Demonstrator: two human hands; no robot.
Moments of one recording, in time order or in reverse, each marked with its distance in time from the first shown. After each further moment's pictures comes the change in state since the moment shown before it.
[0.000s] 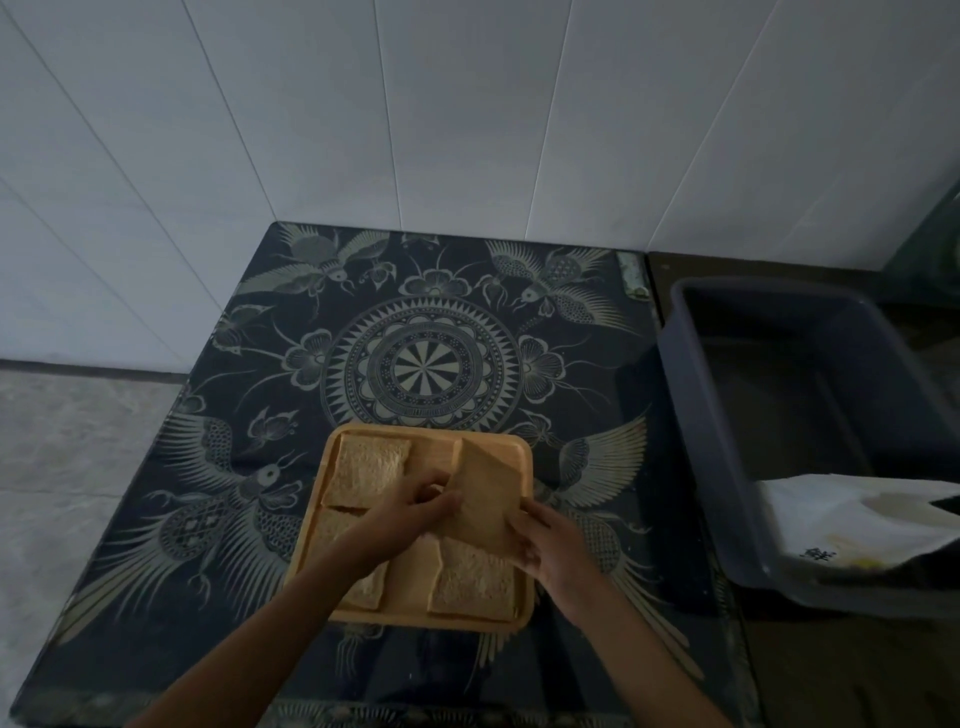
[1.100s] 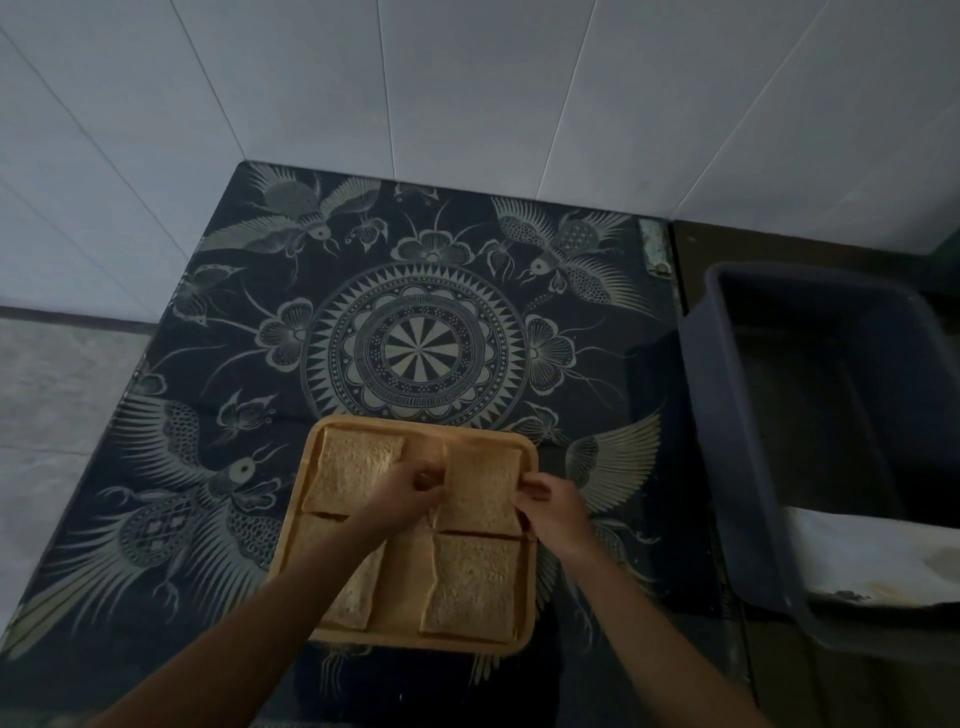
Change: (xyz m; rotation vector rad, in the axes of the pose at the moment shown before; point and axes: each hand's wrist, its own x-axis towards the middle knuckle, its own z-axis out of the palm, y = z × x) left_hand 0.088 -0.047 -0.023 0.296 0.122 -0.212; right_hand 0.078 -0.030 0.003 -0.806 0.243 -0.155
